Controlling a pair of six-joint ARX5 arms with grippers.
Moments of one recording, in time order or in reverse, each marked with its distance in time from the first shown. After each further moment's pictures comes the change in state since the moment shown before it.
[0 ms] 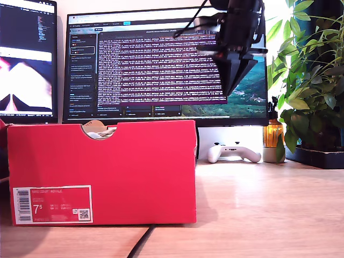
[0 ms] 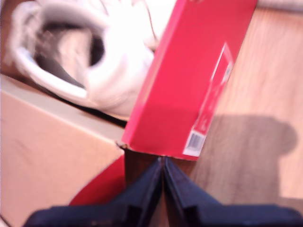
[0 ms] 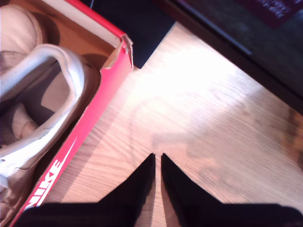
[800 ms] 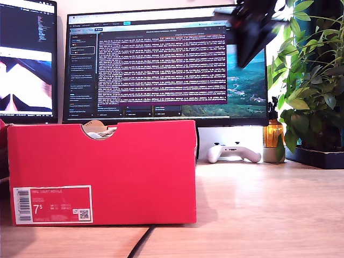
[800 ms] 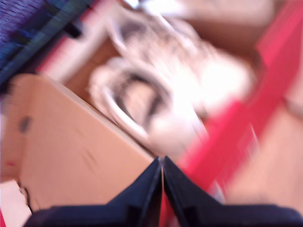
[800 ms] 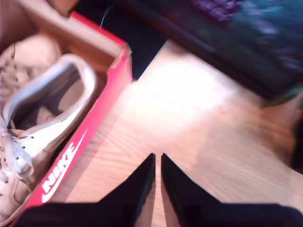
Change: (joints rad) left arm 0.011 -0.192 0.000 0.148 0.016 -0.395; right arm -0.032 -0.446 -0.520 0.315 0.001 0.035
